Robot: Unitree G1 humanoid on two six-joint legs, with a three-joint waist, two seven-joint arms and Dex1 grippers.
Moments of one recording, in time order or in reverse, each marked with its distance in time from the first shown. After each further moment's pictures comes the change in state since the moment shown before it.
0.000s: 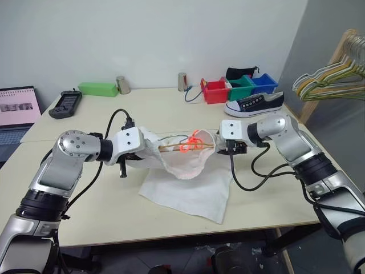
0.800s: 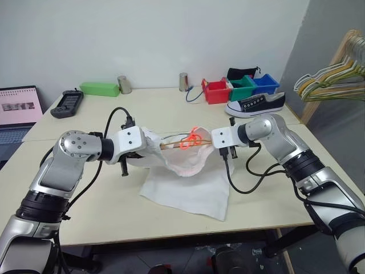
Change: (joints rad) left arm 0.000 -0.005 -0.004 -0.026 0.019 0.018 0.046; right arm -0.017 0.032 0.028 0.093 -0.183 -0.216 -0.052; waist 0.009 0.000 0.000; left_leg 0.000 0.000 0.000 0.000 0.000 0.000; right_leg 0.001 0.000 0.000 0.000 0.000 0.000
